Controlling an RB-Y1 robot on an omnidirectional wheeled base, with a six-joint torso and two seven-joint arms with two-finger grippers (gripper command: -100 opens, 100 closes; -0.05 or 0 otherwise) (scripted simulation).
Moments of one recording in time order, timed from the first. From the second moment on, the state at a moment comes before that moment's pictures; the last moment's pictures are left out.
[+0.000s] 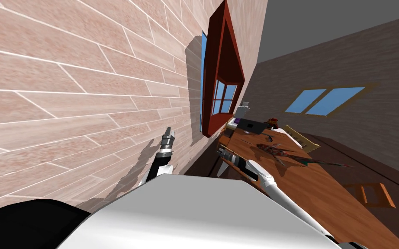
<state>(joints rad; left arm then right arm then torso) 0.49 -0.01 -0.06 -2.23 -0.06 -0.37 -0.07 0.09 -0.66 0.20 -1.41 0.88 -0.81 -0.19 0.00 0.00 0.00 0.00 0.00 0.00</state>
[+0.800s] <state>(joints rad) 0.49 -0.01 -0.06 -2.23 -0.06 -0.37 -0.07 0.02 -0.76 0.22 -1.14 1.07 -0.87 -0.19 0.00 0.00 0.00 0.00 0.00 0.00</state>
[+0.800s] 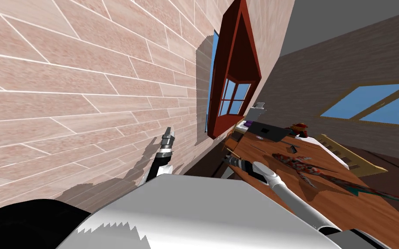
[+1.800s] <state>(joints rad) 0.49 -0.01 -0.06 -2.23 -0.06 -0.37 -0.07 -0.03 -0.85 0.24 -0.95 1.24 -0.90 -0.22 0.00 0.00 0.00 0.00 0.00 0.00</state>
